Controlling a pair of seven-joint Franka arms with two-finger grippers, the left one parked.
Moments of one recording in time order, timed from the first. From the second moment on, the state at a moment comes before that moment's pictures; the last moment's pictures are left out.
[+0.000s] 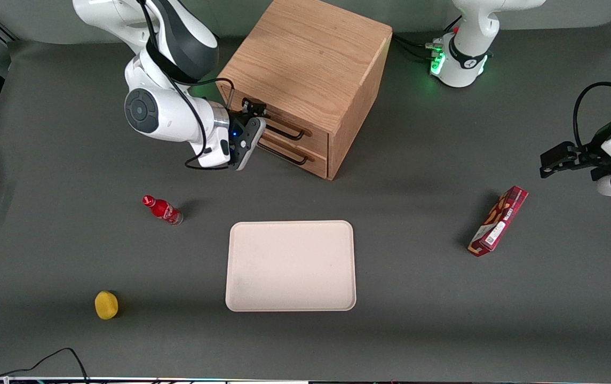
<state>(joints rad) 0.11 0.14 0.46 -1.95 0.51 1.92 -0.51</state>
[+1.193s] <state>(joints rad) 0.13 0.20 0.47 -1.98 0.49 2.03 -0.51</state>
